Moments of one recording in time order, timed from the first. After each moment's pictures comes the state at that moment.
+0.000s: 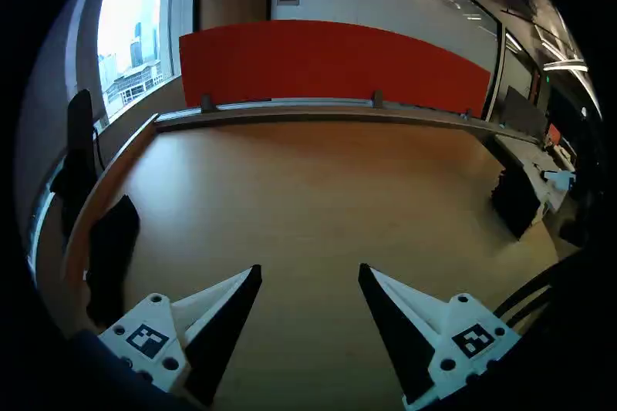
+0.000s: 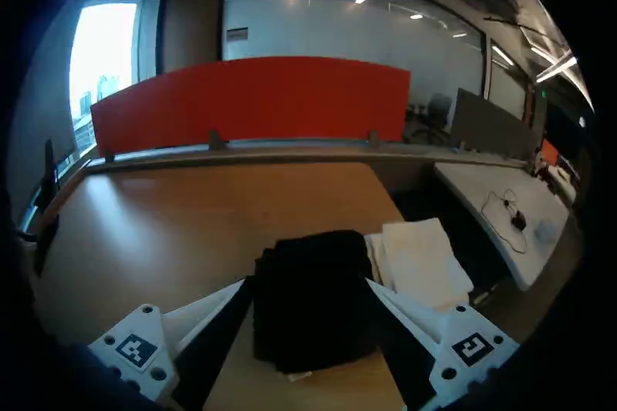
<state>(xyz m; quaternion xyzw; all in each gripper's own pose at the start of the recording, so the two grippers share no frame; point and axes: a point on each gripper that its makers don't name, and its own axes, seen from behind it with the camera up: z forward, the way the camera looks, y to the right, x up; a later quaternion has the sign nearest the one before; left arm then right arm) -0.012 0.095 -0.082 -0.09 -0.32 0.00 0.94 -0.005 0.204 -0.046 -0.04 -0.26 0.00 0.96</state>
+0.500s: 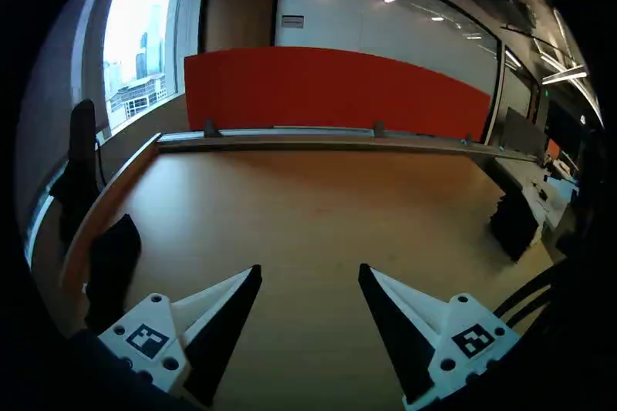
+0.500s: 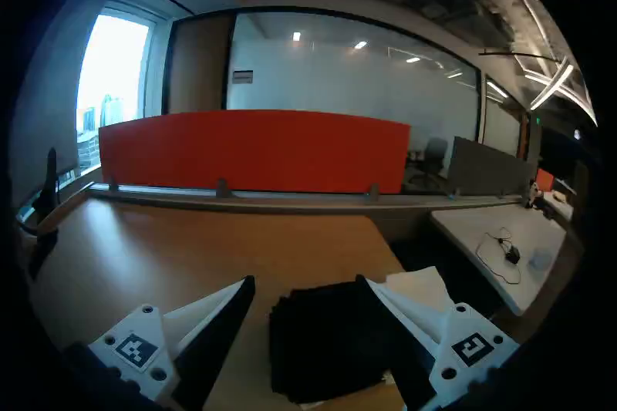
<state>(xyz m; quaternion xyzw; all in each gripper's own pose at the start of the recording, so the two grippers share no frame) 0.021 0.093 -0.057 -0.09 -0.26 -0.02 0.96 0.048 0.175 -0.030 -0.04 -0.16 -0.02 0.99</state>
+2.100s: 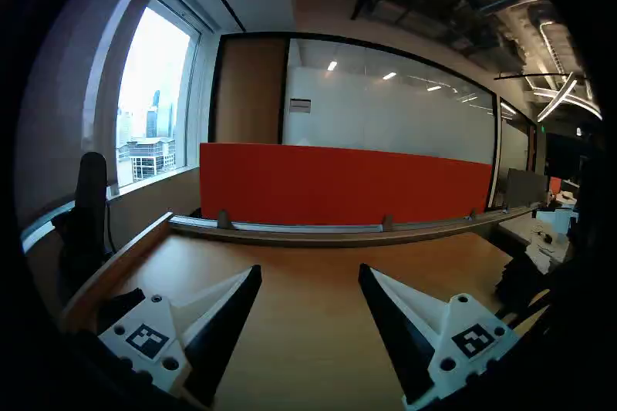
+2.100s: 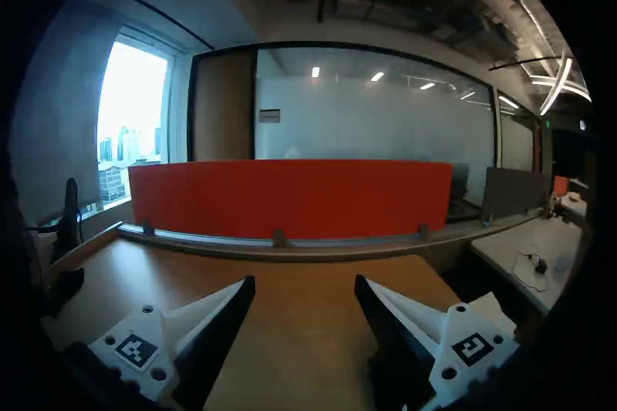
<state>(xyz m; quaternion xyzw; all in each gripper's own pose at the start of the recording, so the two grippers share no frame) 0.130 0.057 -0.009 -0.07 -0.07 -0.04 0.99 0.119 0.013 0.006 0.01 -0.08 0.00 1.00</state>
